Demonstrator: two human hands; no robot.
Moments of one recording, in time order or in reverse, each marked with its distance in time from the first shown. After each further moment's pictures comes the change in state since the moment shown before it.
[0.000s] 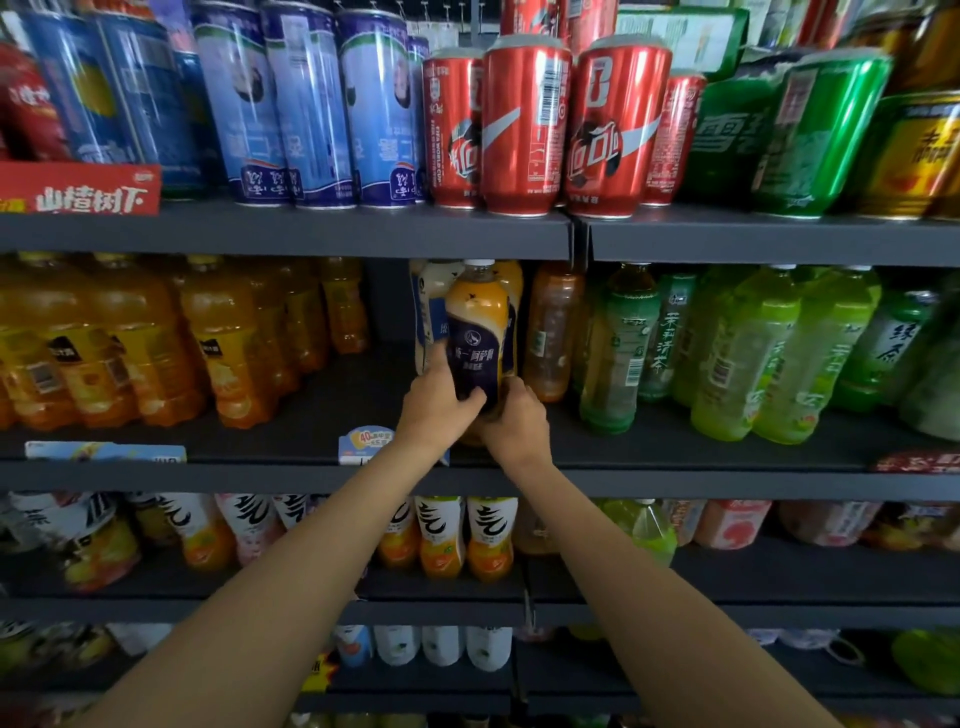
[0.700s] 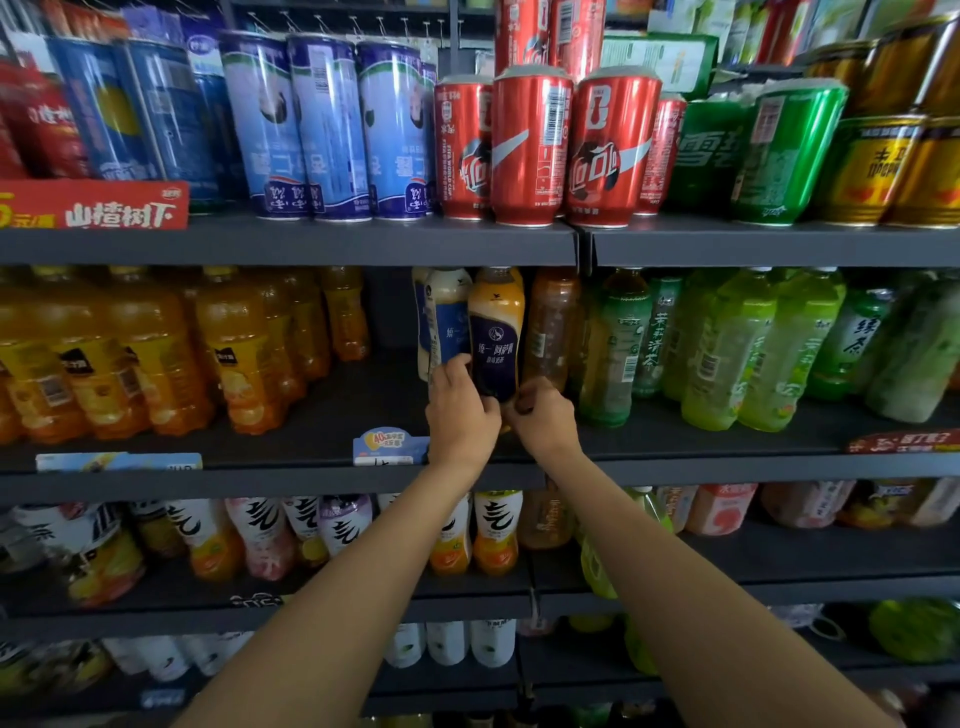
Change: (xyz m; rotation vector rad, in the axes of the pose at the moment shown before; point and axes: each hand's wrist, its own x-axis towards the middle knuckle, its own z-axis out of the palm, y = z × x) left_hand -0.019 0.007 0.014 -0.018 0.156 0.016; right_hand -0.008 -0.004 -0.022 -0.045 0.053 0.094
